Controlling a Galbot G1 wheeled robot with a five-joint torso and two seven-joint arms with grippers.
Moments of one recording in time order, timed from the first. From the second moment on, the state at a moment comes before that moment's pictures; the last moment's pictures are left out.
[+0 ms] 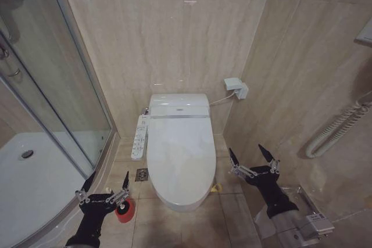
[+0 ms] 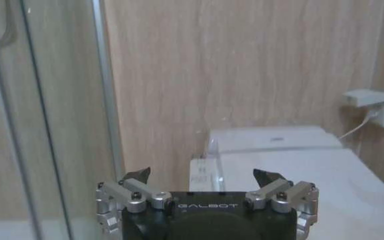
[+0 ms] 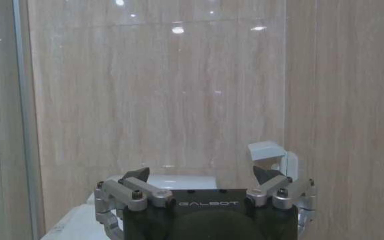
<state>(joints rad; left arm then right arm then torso) 1.92 -1.50 -0.61 -2.50 -0.08 0.13 -0.02 -1.78 1.30 0.60 2.50 0.26 -0.07 0.06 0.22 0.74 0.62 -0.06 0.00</state>
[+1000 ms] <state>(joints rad) 1.80 -1.61 -0.81 -2.47 -0.11 0.08 0.16 -1.78 1.30 0.60 2.50 0.26 -0.07 0.06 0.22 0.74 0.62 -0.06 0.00</state>
